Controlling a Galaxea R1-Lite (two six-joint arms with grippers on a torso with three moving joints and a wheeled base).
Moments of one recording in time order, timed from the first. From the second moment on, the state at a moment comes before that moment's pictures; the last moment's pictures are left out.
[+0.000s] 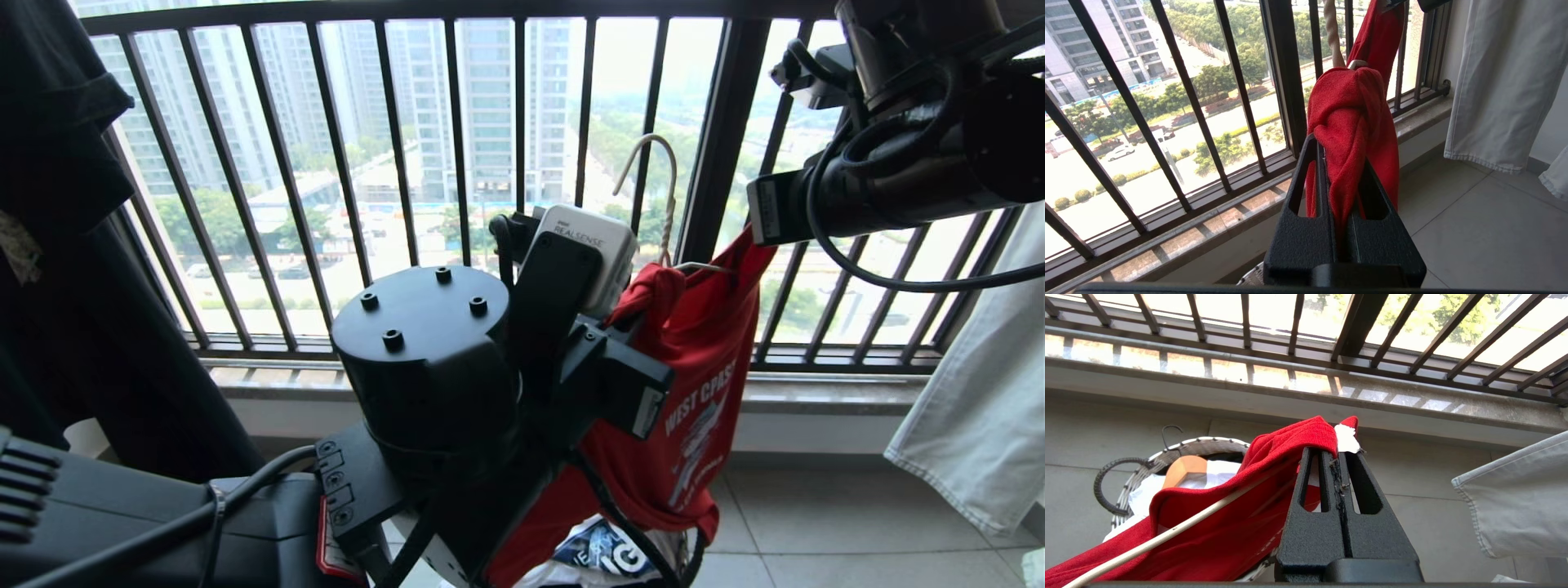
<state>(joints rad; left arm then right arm) -1.04 1.76 -0.93 -1.00 0.36 0.14 0.48 1.73 -1.85 0.65 -0.50 0.15</state>
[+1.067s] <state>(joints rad) -1.00 1.84 -1.03 -0.90 0.60 0.23 0.46 1.68 -1.77 0.59 -0.43 0.15</state>
